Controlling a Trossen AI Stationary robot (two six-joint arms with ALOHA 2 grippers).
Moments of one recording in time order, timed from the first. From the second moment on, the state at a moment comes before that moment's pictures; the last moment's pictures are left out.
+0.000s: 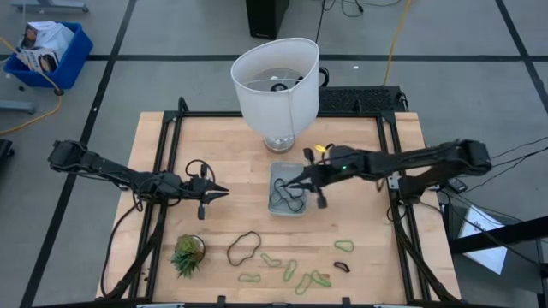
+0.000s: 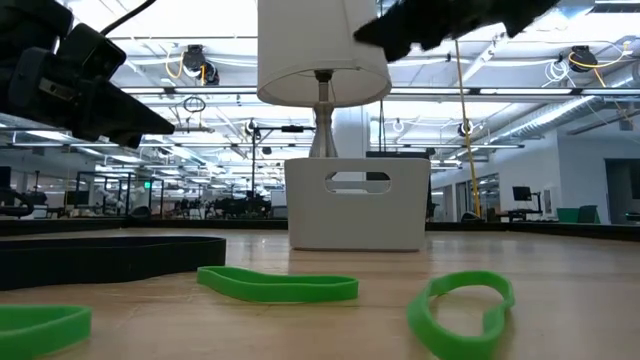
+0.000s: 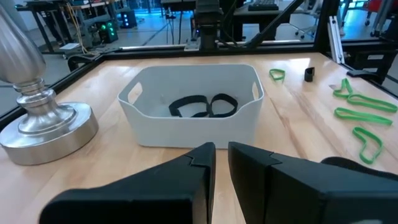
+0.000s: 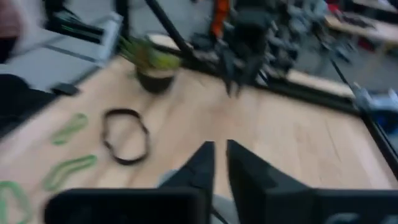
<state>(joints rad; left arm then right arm) -0.21 0.75 0.01 0.55 -0.22 -0.01 -0.02 1.29 0.82 0.15 -0.22 -0.25</state>
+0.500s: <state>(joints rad) -0.21 0.75 0.01 0.55 -0.22 -0.02 -0.14 1.09 0.53 0.44 -0.40 -0.11</state>
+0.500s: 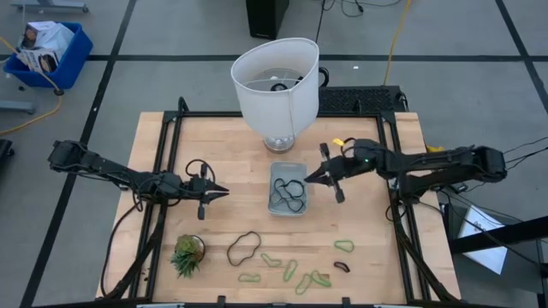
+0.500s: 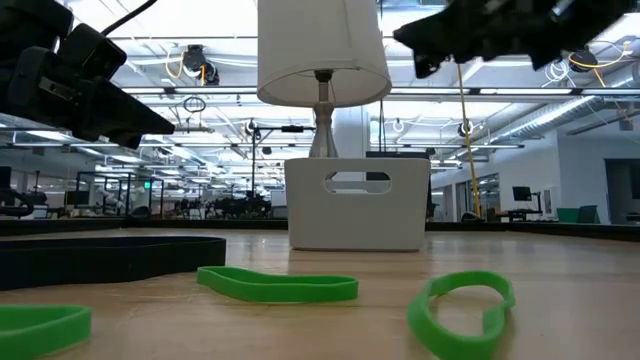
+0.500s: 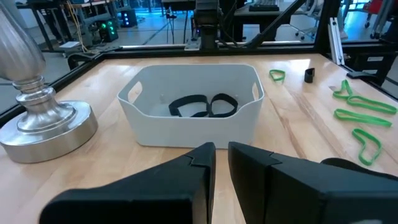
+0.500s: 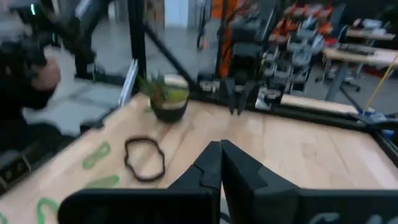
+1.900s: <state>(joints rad) -0.30 0.81 0.33 0.09 -0.27 -0.09 -0.09 0.56 0.02 0.70 -0.26 -0.07</state>
